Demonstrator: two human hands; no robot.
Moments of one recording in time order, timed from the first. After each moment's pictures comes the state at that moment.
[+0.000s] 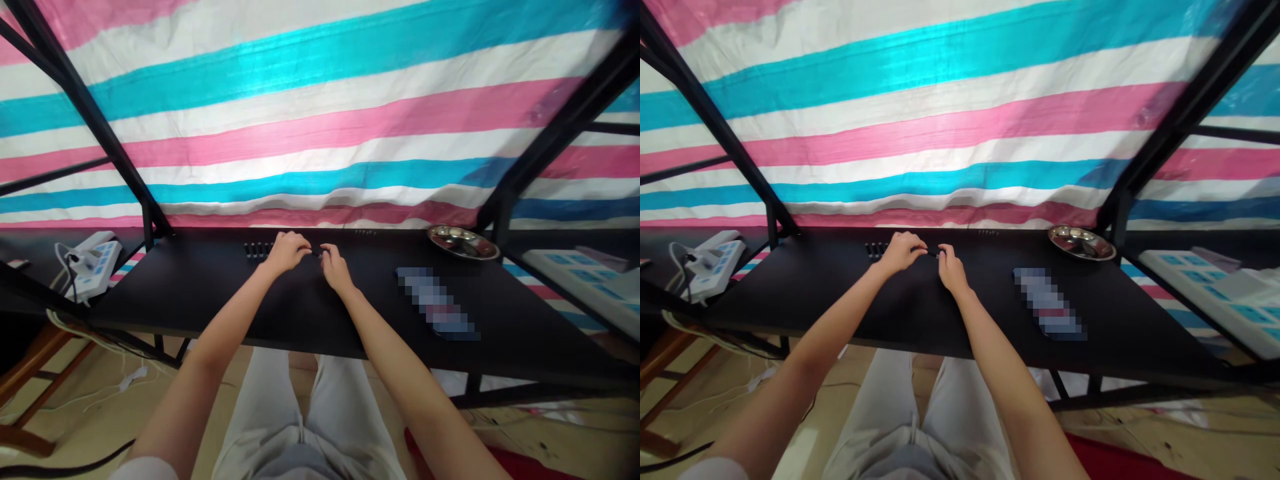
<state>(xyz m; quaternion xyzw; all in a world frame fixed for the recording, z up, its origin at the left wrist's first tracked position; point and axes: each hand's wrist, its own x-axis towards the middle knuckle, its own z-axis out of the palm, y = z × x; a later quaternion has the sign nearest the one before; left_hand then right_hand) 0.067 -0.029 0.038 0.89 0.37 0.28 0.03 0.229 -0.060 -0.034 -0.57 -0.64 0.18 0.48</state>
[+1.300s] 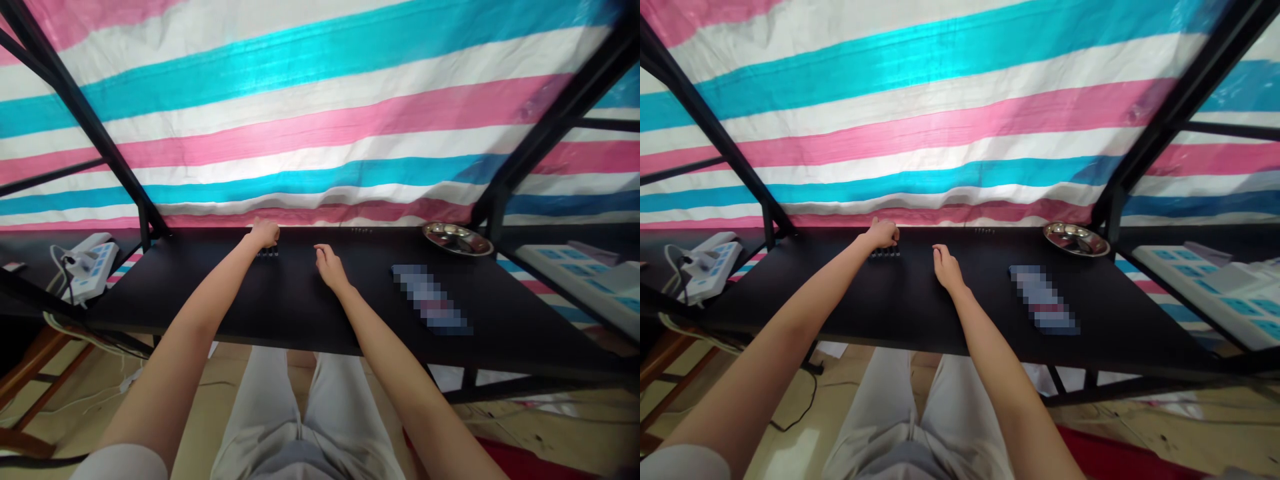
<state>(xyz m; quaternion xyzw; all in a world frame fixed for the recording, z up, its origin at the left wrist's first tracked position) 0.034 0.043 0.058 0.87 0.50 0.05 -0.01 0.230 -0.058 -0.037 -0.56 -0.64 0.20 0.48</state>
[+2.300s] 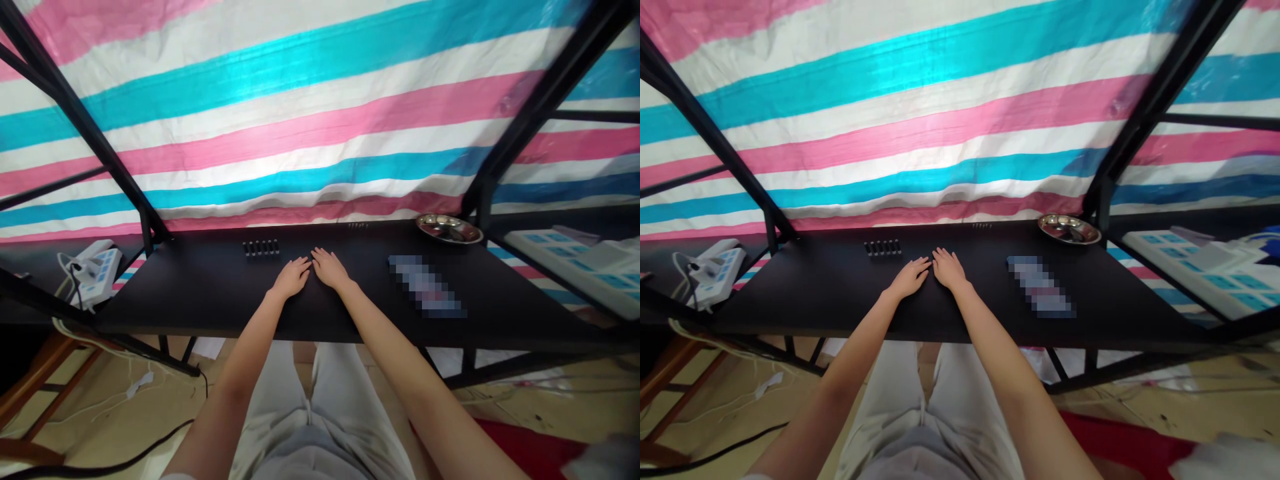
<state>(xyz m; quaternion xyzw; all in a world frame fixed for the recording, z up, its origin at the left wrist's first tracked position) 0.071 -0.067 -0.040 0.88 0.41 0.20 0.14 0.227 -0.061 -0.053 -0.62 -0.76 0.07 0.22</state>
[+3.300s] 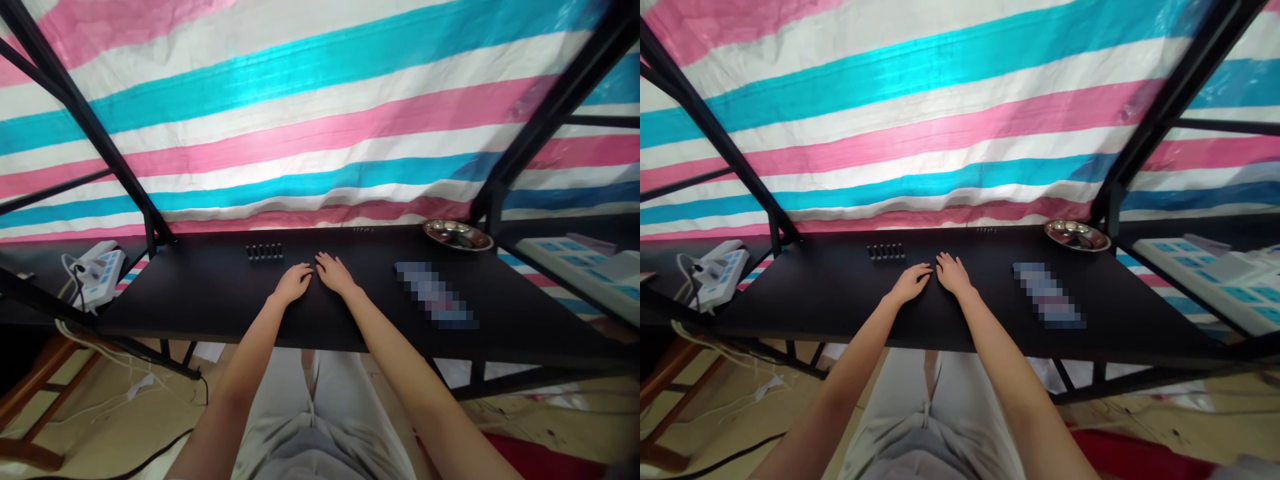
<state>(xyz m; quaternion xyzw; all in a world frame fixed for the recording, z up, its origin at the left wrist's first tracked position) 0.066 -0.064 -0.040 0.86 0.41 0.28 0.16 0.225 -0.061 -0.047 -0.63 -0.75 0.09 0.20</state>
